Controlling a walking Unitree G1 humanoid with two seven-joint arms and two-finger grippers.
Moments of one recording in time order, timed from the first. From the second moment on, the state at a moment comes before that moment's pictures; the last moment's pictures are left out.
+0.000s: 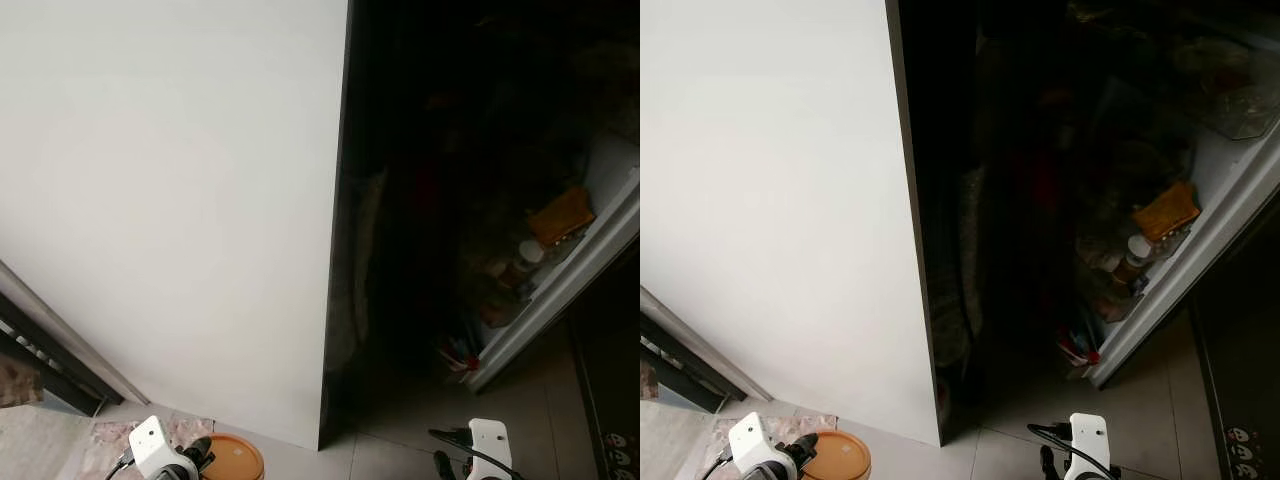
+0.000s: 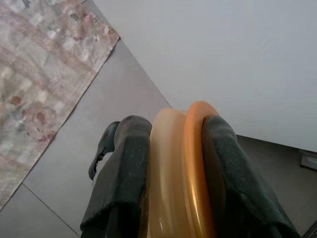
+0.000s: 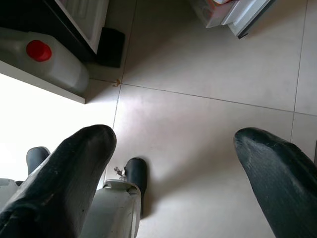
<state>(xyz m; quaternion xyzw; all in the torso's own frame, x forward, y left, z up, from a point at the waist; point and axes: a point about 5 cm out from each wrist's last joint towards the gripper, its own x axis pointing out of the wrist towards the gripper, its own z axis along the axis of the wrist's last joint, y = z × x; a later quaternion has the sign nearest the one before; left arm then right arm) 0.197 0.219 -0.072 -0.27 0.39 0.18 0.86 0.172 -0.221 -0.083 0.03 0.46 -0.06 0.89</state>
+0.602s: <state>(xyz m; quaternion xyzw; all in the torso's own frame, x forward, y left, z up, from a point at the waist) 0.194 0.216 -0.074 -0.27 0.39 0.18 0.86 0.174 -0.220 -0.082 0.02 0.45 -0.05 0.89</state>
